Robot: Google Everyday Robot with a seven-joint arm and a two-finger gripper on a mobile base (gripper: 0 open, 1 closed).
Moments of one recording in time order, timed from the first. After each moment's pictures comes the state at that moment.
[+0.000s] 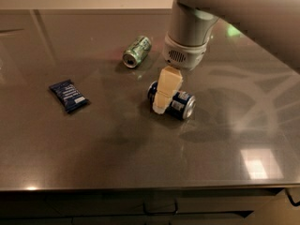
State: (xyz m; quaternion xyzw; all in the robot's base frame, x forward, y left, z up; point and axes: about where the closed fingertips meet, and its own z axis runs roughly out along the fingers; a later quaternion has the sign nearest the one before) arm 0.526 -0.075 0.885 -0.50 0.86 -0.01 0.08
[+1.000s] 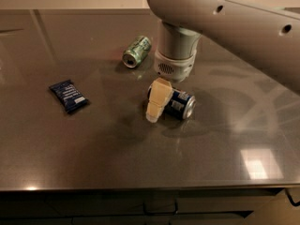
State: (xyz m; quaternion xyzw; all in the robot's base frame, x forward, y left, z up) arm 0.528 -0.062 0.847 -0.48 0.87 0.00 0.04
